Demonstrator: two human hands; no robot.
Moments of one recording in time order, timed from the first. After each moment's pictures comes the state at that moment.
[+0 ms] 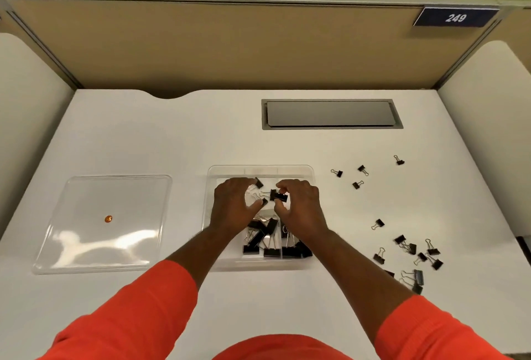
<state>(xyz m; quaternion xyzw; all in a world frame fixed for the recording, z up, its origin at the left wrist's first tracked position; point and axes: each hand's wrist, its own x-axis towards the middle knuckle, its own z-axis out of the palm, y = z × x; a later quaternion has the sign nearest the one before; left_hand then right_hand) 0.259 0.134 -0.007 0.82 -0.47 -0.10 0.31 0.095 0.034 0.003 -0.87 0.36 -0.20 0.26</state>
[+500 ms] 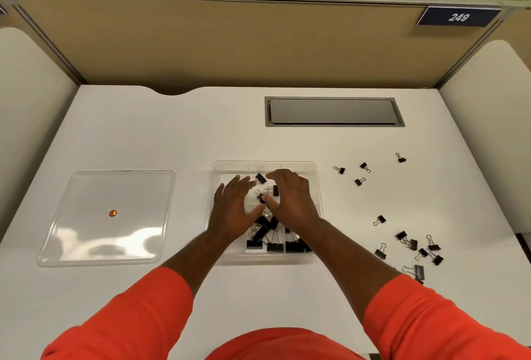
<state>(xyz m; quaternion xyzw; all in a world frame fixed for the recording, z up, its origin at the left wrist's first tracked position) 0.256 0.162 -0.018 0.82 -0.49 -0.10 0.29 0.119 0.041 0.004 -0.91 0.31 -0.16 0.24</state>
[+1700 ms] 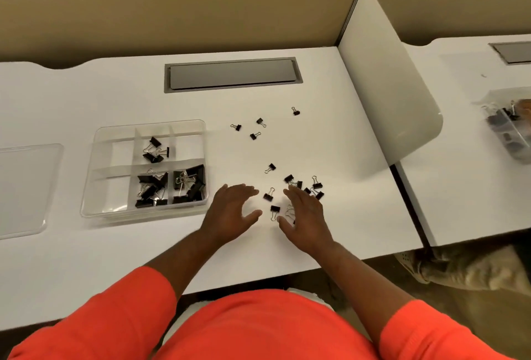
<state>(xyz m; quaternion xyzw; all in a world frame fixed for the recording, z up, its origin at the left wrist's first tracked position) -0.028 0.114 -0.019 0.74 -0.61 -0.18 0.23 -0.245 0.027 -0.030 -0.86 0.43 -0.11 0.24</state>
